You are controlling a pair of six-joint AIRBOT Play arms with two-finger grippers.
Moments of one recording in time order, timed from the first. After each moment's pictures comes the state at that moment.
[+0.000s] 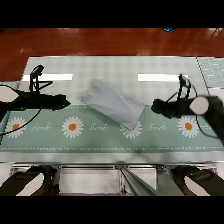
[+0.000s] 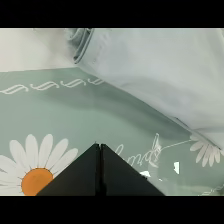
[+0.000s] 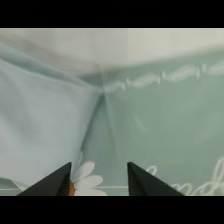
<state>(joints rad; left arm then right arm) -0.02 -1.00 0.79 0.97 -1.02 -1.36 0.20 -0.98 0.66 -1.24 0.84 1.94</state>
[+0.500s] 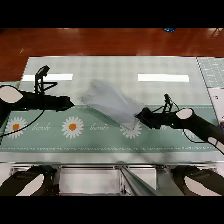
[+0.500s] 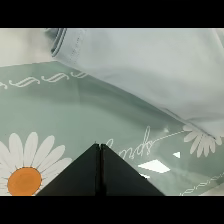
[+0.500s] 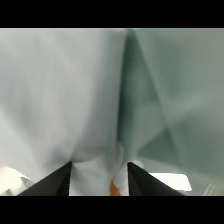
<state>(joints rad) -0.07 -1.00 0.79 0.96 -1.02 -1.36 0.20 -1.23 0.52 -0.51 0.66 1.47</state>
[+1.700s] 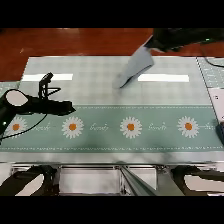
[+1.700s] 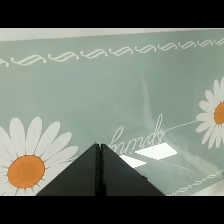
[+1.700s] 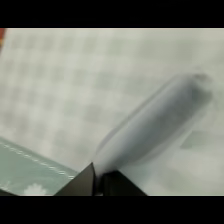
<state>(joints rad) -0.07 -1.03 0.73 0.96 -1.01 -1.35 0.07 -1.46 1.80 -1.01 1.25 1.61</state>
